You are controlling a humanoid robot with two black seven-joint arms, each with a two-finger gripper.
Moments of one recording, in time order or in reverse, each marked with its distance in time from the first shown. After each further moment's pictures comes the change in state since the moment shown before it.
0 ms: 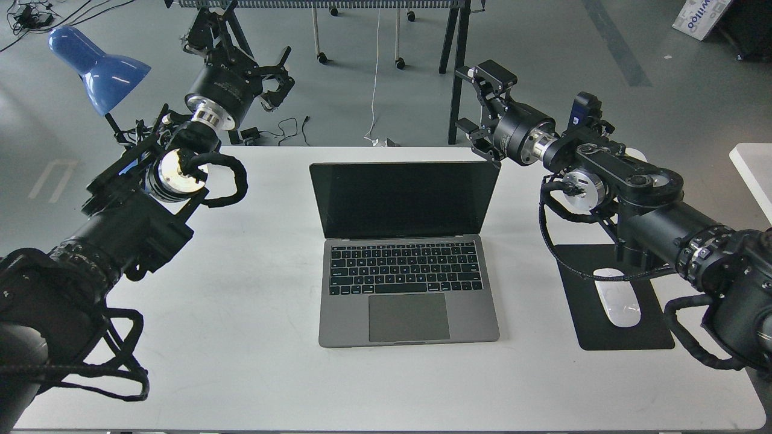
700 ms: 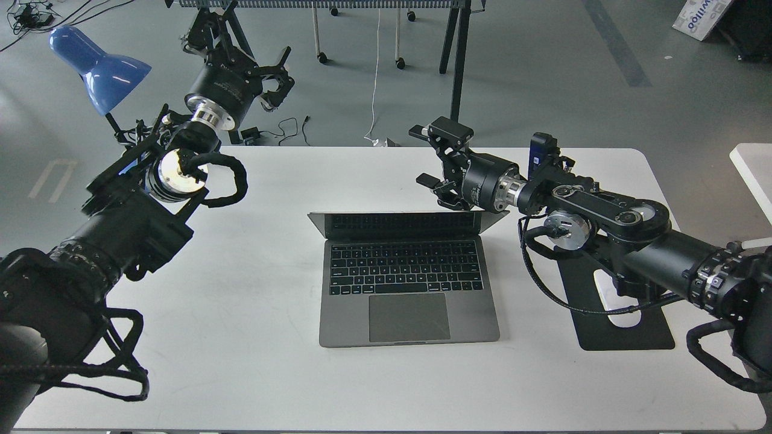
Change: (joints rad) left arm 0.000 0.000 0.000 0.000 0.000 0.000 0.000; right arm -0.065 -0.091 -0.129 0.302 -0.002 -0.012 0.001
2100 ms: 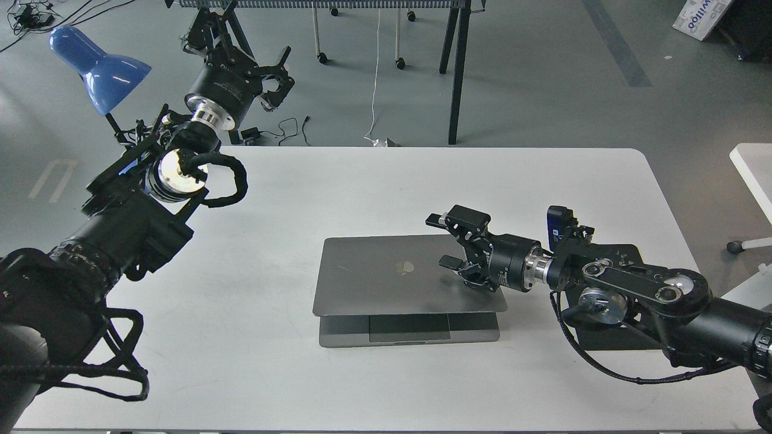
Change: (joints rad) left arm 0.000 0.000 0.000 0.000 0.000 0.000 0.000; right arm -0.224 -0.174 -0.006 0.267 -0.203 -0.032 -0.001
